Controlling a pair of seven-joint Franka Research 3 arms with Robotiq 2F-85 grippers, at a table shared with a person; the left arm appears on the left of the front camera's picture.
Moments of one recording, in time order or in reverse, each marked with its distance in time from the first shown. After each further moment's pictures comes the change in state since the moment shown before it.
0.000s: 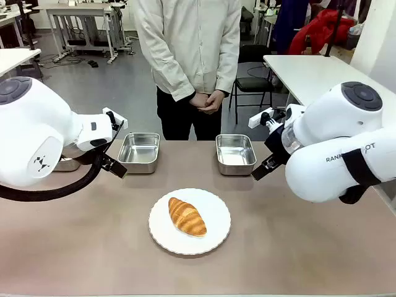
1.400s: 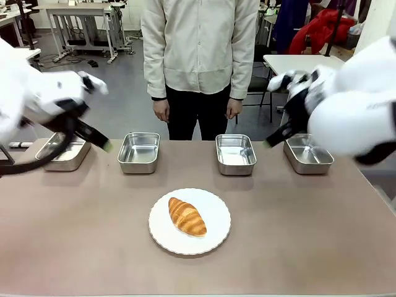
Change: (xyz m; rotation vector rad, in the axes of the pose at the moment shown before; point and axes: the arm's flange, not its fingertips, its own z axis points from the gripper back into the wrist) left arm 0.022 0.048 0.093 -0.108 -0.071 -0.002; right arm 0.033 -0.056 0.078 0.036 -0.117 -0.038
